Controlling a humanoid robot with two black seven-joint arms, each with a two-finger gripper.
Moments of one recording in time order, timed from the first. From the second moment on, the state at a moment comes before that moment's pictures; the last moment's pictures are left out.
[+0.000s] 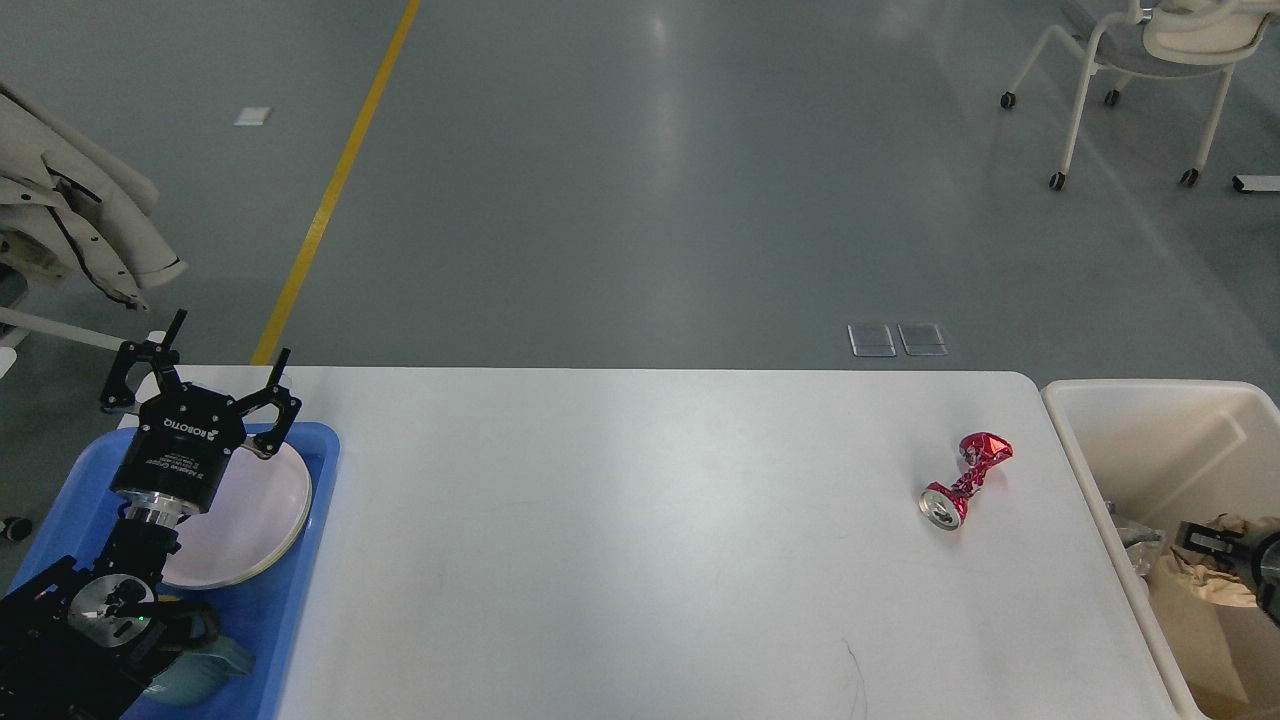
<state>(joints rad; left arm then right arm) -0.50 0.35 -0.83 -0.38 -0.21 -0.96 -0.40 0.73 -0.51 -0.93 0.24 -0.31 0.08 0.05</state>
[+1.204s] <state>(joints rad) -0.50 0.35 -0.83 -0.38 -0.21 -0.96 -0.40 2.53 -0.49 -1.20 1.28 -0.40 0.96 0.06</state>
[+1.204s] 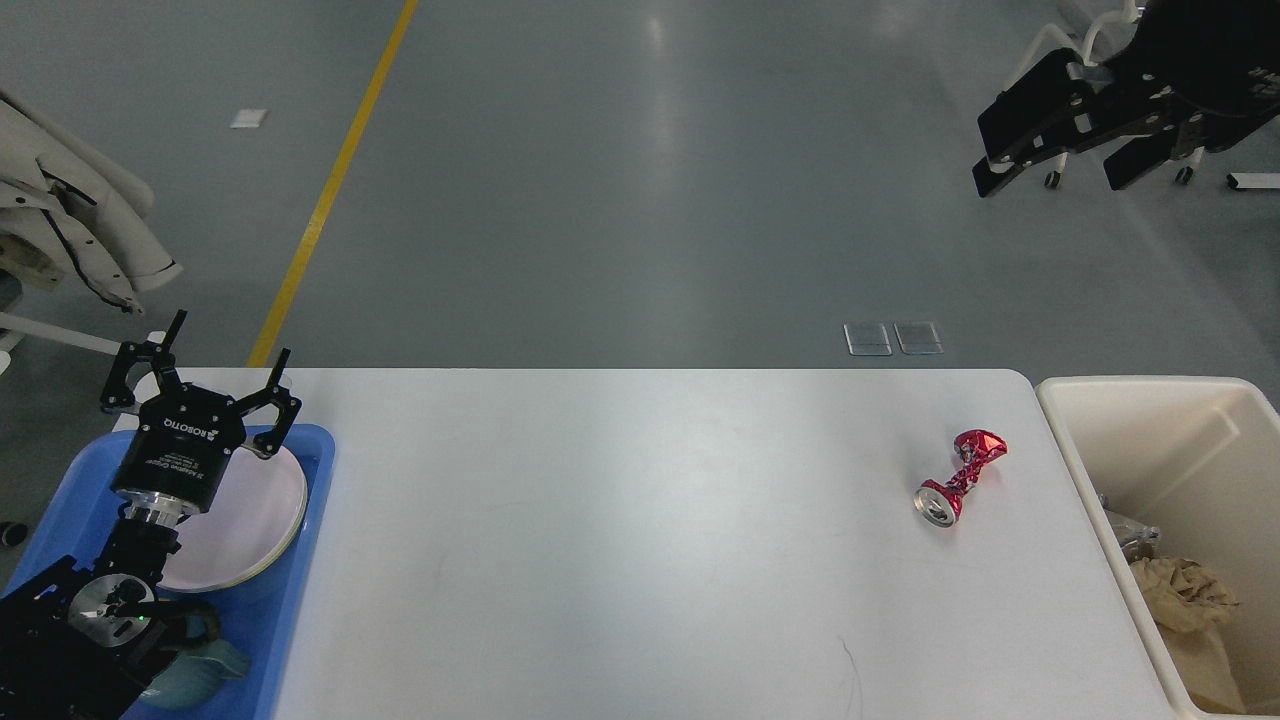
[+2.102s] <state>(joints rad) -0.50 0.35 -0.83 -0.38 -0.21 -0.96 -0.40 1.15 -0.24 -1.13 0.55 -0.07 0.17 -0.05</state>
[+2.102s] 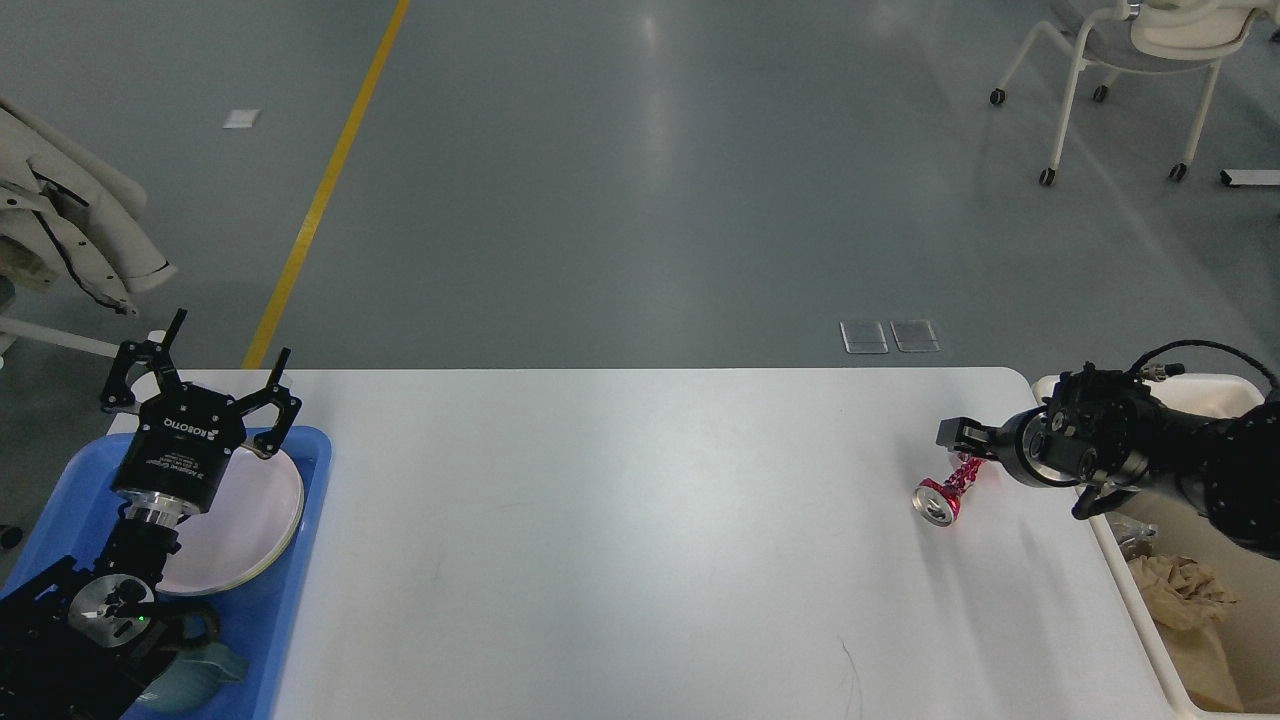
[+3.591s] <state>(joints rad) -0.50 0.35 -0.83 -0.38 -0.21 -0.96 -0.40 1.40 -0.38 -1.16 0.71 -0.12 0.15 -0.07</state>
